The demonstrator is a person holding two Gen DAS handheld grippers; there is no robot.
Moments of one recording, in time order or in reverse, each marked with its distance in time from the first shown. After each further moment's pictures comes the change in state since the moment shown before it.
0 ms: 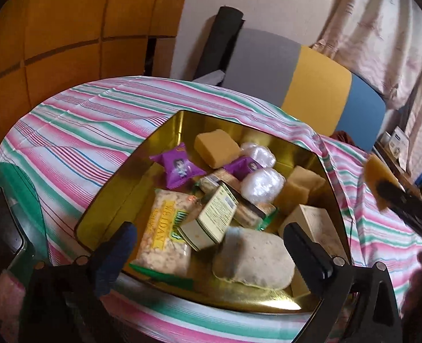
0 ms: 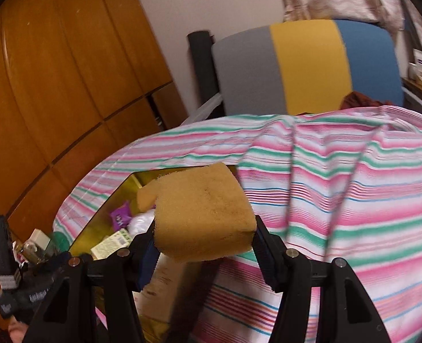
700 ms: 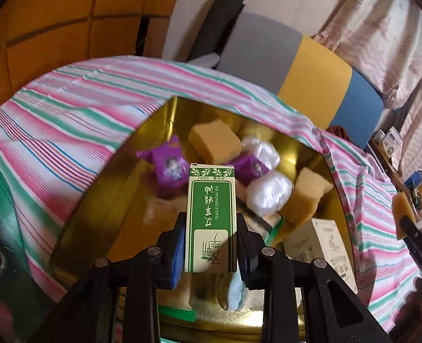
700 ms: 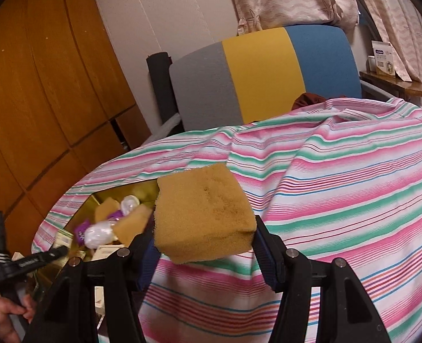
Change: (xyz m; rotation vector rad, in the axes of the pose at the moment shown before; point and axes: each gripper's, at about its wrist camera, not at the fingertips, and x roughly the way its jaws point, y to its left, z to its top) left arm 0.044 0.014 0.022 -0.033 0.100 -0.074; right arm -0.036 -0.069 -0.023 0.112 -0.127 -0.143
